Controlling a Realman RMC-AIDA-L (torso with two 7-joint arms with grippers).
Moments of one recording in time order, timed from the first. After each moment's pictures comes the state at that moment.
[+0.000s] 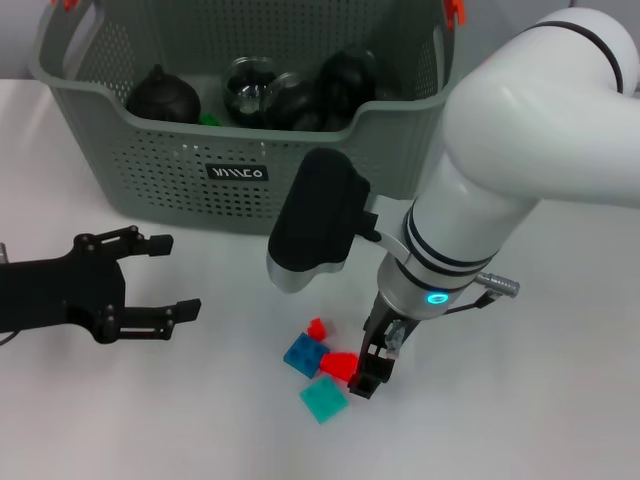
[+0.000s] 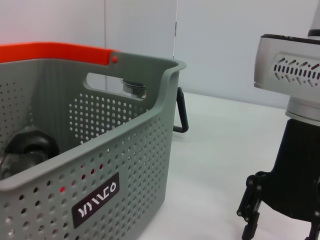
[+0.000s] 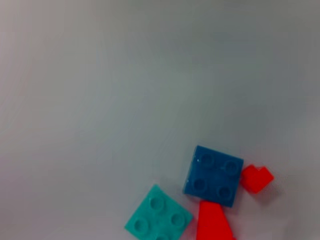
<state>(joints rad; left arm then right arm) -0.48 -2.09 0.27 0.78 2.35 1.76 -1.11 1.03 2.12 -2.06 -0.92 -2.36 -1.24 2.69</state>
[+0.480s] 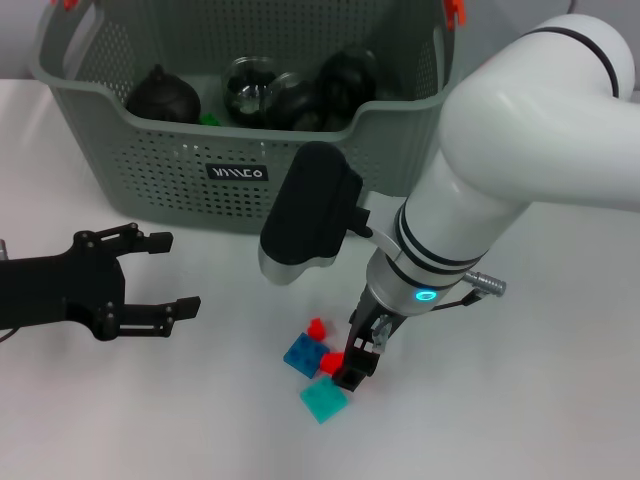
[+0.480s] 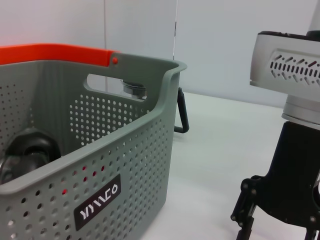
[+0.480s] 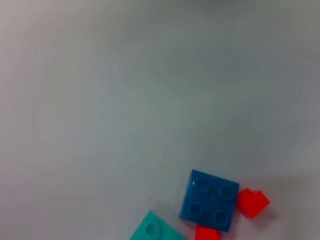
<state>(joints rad) -0.48 -2.09 0.27 0.78 2.35 1.76 -1.11 1.03 2.12 -2.06 -0.90 -2.35 -1.19 2.69</state>
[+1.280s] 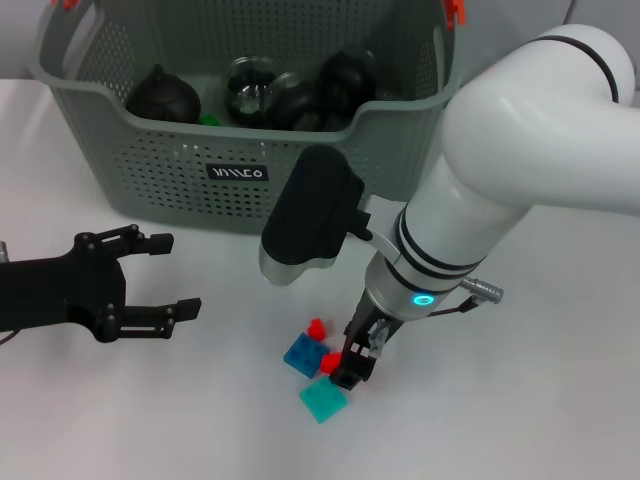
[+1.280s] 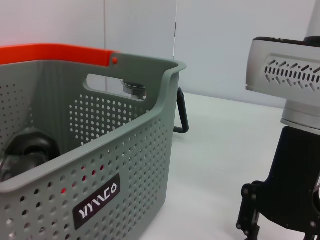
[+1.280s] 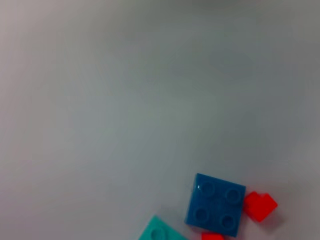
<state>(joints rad) -0.48 -2.09 0.27 0.77 2.35 1.76 -1.10 1.03 2.12 -2.06 -0.87 -2.31 -1.16 2.69</state>
